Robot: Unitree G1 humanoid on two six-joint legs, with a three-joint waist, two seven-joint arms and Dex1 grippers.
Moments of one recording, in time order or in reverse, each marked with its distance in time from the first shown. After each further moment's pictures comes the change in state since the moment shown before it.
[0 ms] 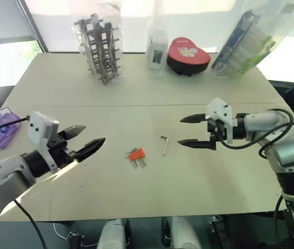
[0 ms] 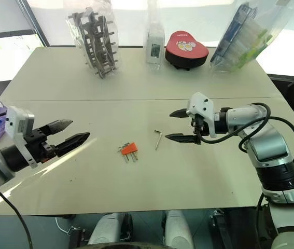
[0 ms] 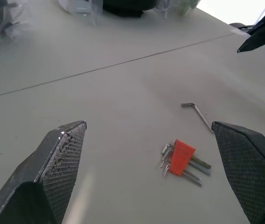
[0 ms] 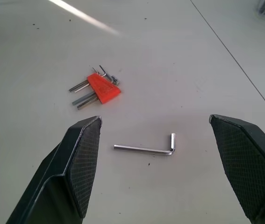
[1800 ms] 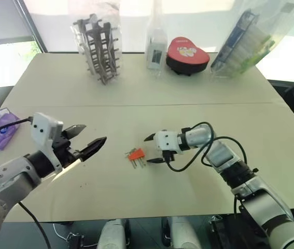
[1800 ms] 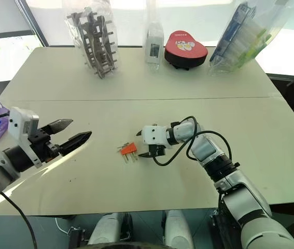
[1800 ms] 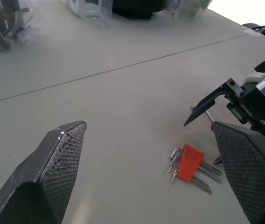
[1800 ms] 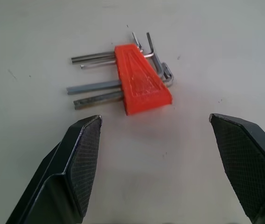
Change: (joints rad) left arm 0.003 -0.039 -0.042 -0.040 0.040 -0.017 0.093; right arm -0.134 0.354 0.378 0.434 -0.428 -0.527 -0.062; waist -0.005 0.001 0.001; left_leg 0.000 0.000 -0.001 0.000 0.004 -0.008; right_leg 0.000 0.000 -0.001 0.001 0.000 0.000
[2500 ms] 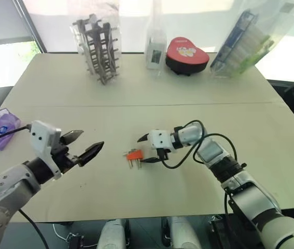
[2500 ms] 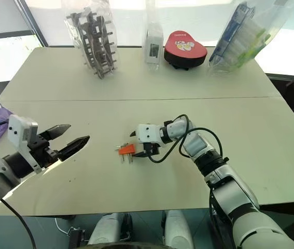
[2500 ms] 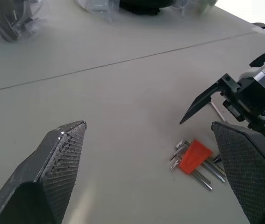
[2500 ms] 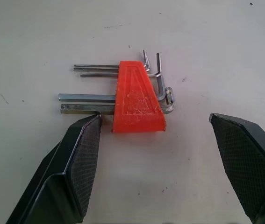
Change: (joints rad) left arm 0.087 -0.042 -0.002 -0.006 0.070 -0.063 -0.033; right arm -0.077 0.078 0.004 0.173 -0.007 -0.082 0.058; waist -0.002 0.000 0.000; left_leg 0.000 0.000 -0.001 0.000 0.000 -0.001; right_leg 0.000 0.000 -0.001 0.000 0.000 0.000
